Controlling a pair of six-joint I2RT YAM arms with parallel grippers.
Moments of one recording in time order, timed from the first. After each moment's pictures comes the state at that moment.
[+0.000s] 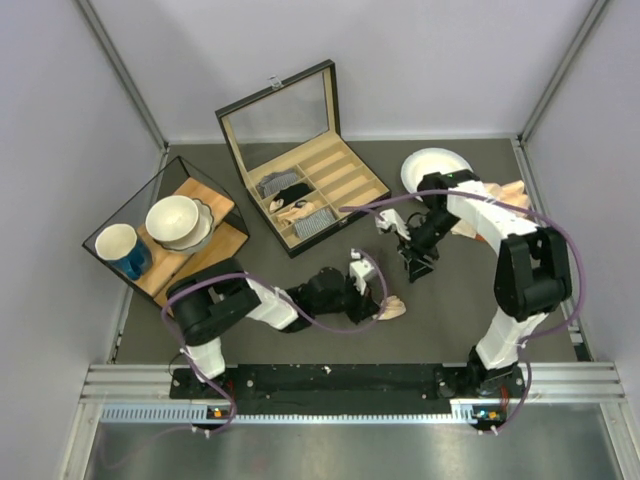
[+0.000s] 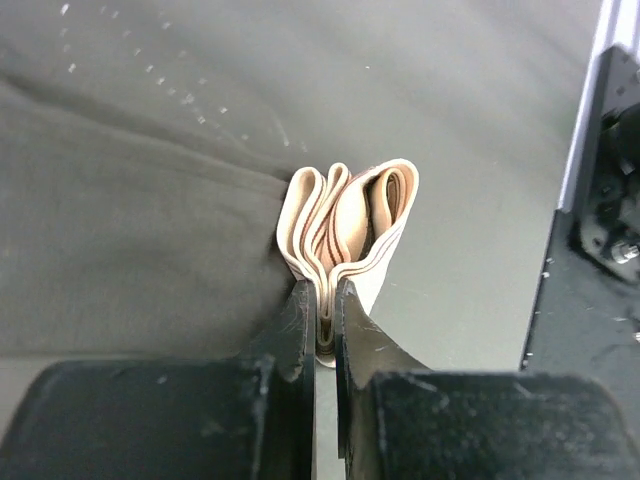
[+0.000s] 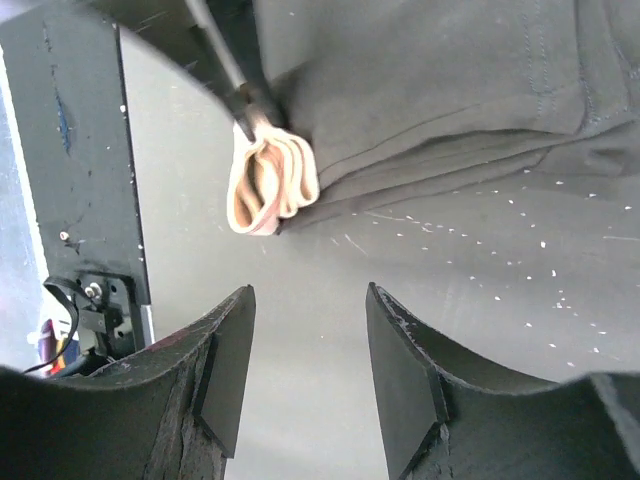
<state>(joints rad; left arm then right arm) -1.06 1.79 0.61 0.80 0.22 -0.31 0.31 1.78 1.37 -1.35 -0.65 -1.21</state>
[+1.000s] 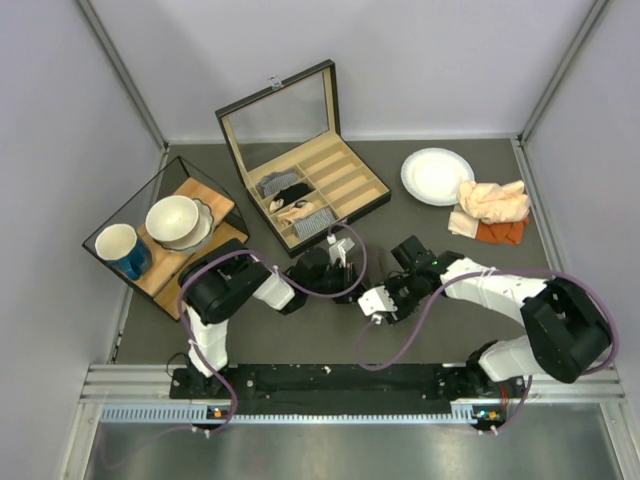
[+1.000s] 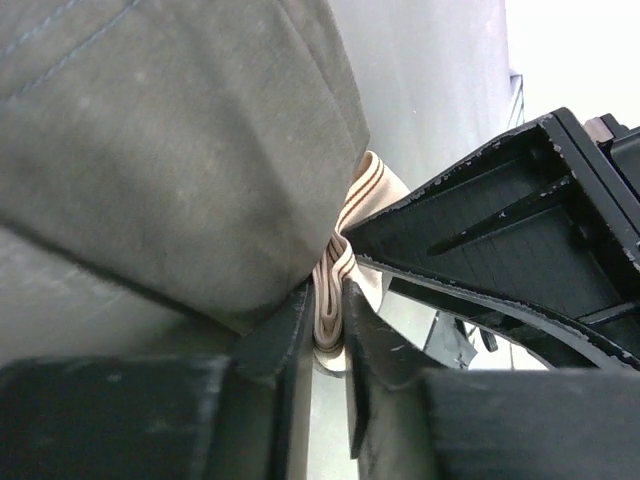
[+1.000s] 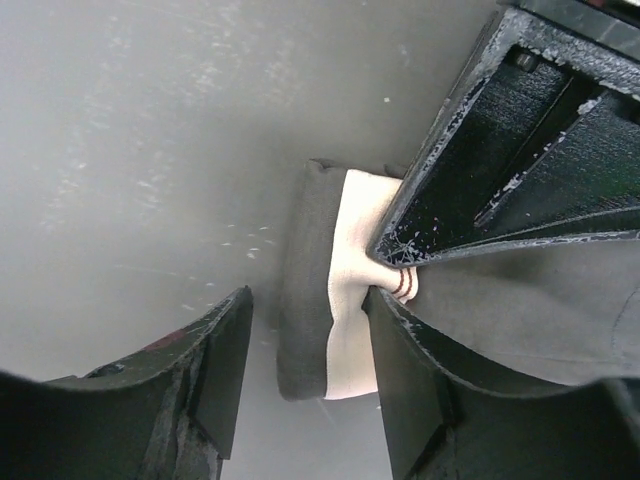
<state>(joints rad) -0.81 1.93 0.64 0.86 0.53 -0.91 0.65 1.37 0.67 -0.56 -0.49 -1.38</state>
